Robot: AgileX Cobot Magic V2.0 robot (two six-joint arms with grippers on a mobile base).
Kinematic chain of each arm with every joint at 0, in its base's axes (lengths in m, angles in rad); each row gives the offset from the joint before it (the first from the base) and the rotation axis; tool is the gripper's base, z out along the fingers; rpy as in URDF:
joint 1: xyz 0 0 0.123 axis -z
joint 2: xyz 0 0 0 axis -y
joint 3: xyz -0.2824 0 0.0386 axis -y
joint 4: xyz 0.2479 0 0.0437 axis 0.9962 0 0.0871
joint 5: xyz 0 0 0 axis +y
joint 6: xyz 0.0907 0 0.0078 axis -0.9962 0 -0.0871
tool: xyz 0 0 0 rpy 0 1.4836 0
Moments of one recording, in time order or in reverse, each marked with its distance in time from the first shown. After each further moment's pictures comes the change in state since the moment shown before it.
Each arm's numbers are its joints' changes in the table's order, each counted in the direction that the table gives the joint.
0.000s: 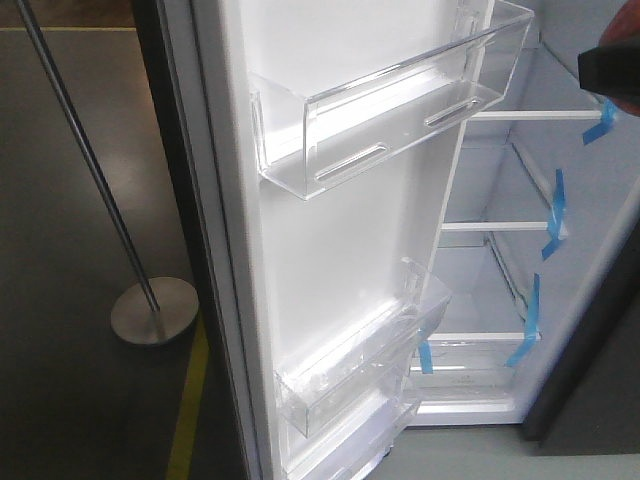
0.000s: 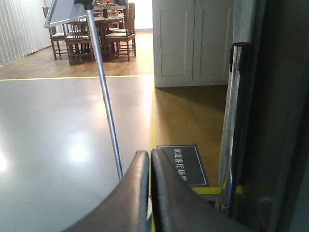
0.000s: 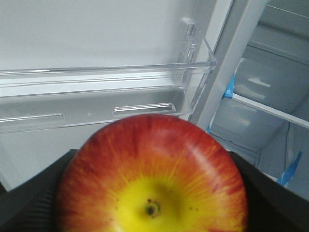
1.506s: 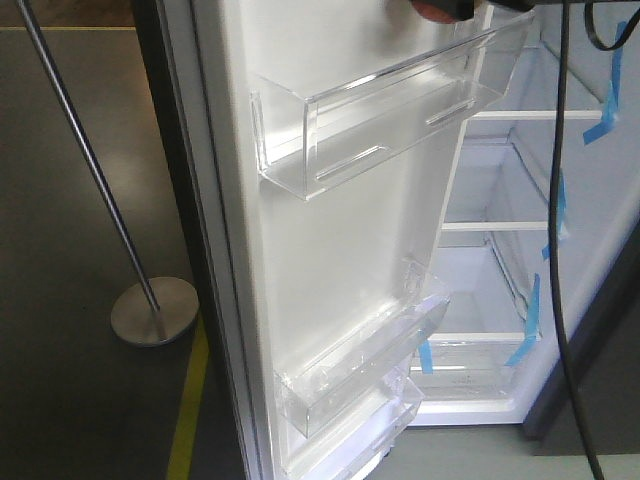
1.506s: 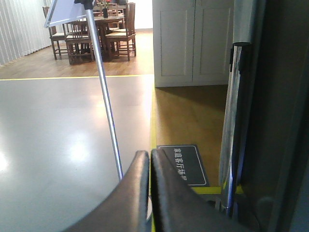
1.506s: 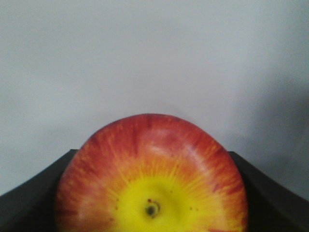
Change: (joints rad) left arm 0.000 0.000 0.000 0.000 0.000 0.000; right arm 0.000 -0.648 0.432 0.640 -0.085 0.517
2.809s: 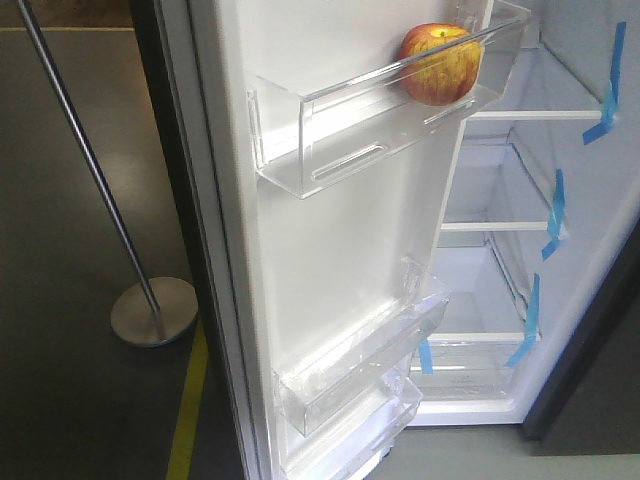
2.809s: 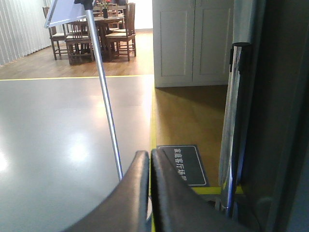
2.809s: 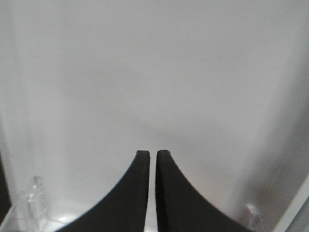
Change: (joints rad) left arm 0.000 0.000 0.000 0.000 0.000 0.000; right arm 0.000 0.338 0.012 -0.134 0.097 -0.159
